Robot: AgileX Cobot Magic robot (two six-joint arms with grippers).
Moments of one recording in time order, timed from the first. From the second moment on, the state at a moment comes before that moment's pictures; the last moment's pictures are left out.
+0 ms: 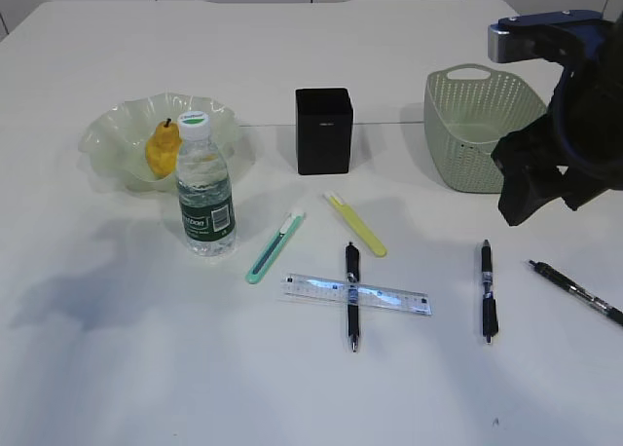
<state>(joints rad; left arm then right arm) -0.04 1.51 -0.97 0.05 1.00 -0.09 0.27 1.54 -1.27 0.01 1.14 -0.02</state>
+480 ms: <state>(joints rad) -0.04 1.51 -0.97 -0.02 1.00 -0.09 0.27 1.60 -1.35 -0.01 1.15 0.04</state>
